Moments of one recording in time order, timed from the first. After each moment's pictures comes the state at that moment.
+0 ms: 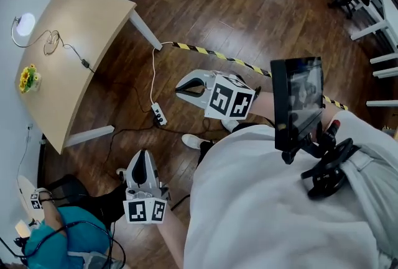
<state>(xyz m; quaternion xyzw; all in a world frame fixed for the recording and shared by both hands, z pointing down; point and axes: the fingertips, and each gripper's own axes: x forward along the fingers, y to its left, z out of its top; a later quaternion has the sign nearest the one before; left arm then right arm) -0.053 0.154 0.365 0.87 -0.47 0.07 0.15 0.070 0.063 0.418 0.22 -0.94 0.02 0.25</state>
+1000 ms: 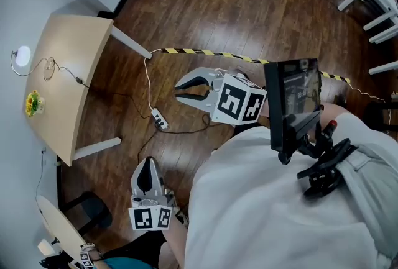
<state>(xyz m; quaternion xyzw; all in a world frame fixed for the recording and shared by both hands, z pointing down) -0.006 0.242 0.337 0.90 -0.40 0.11 0.12 0.134 0.162 0.343 0.29 -0.94 0.01 0.19</state>
